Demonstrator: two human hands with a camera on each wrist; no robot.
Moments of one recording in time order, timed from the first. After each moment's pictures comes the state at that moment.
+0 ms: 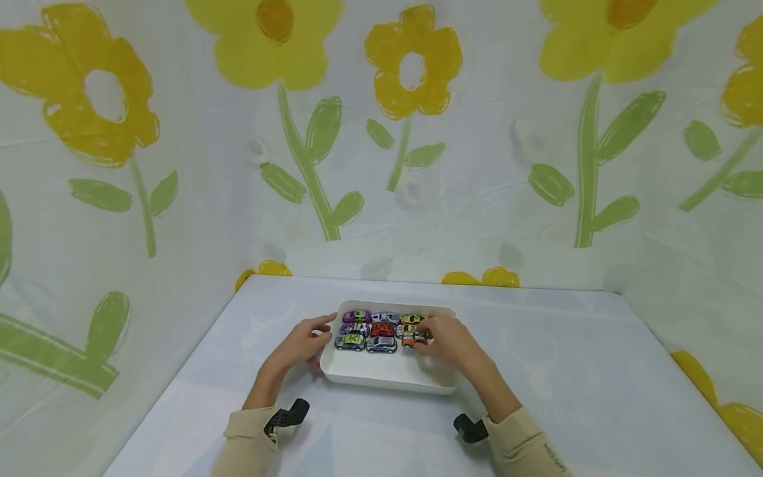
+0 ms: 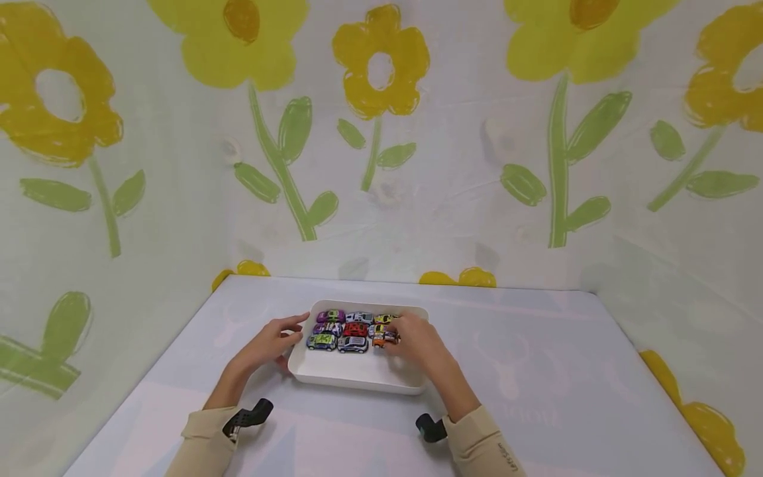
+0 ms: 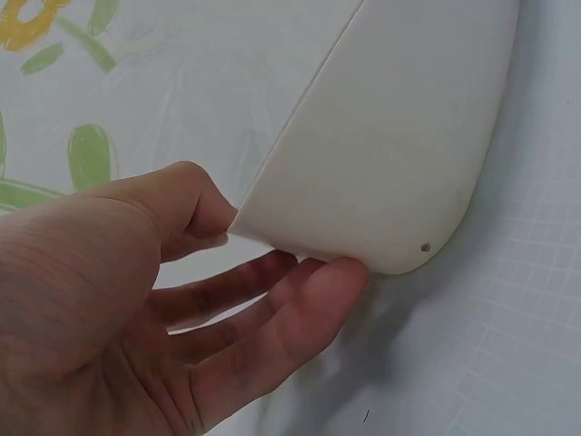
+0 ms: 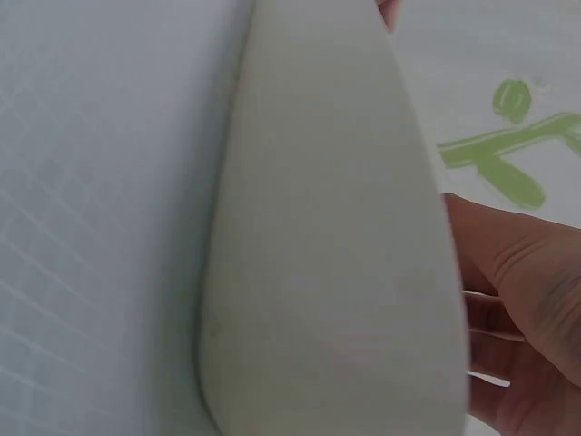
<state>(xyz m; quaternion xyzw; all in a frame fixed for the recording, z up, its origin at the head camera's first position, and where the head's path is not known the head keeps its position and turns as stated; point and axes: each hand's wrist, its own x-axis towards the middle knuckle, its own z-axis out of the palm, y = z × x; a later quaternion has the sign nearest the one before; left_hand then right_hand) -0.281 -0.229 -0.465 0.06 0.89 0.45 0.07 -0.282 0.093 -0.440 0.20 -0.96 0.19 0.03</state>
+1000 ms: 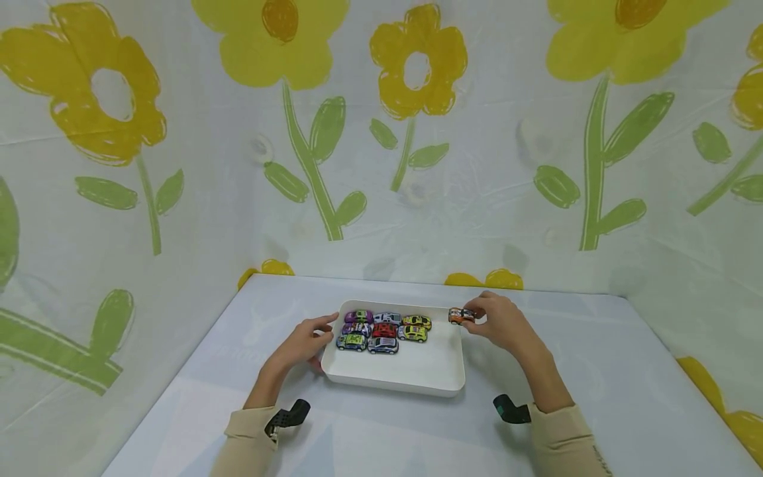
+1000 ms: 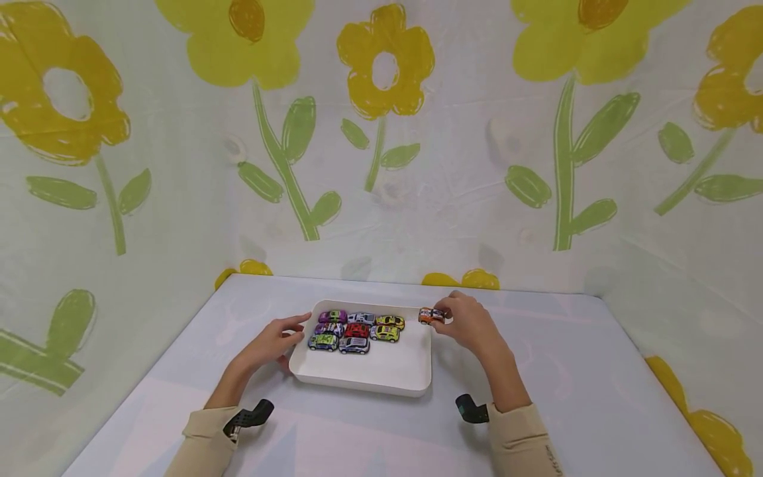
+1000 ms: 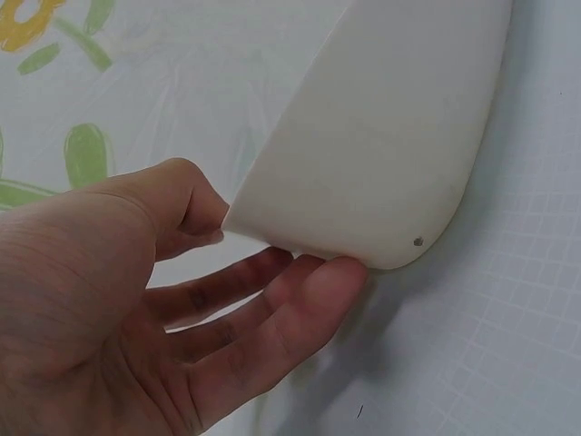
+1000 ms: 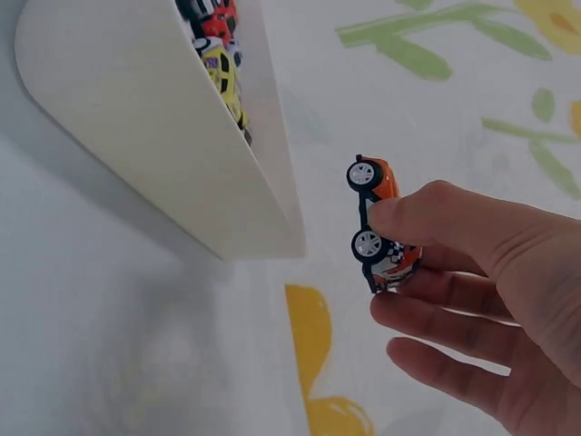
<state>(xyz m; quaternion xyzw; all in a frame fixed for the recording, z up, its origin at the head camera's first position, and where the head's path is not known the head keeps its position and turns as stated) -0.279 -0.229 -0.464 0.06 0.89 0.45 0.06 -0.297 0.179 -0.410 0.20 -0.95 0.22 0.09</state>
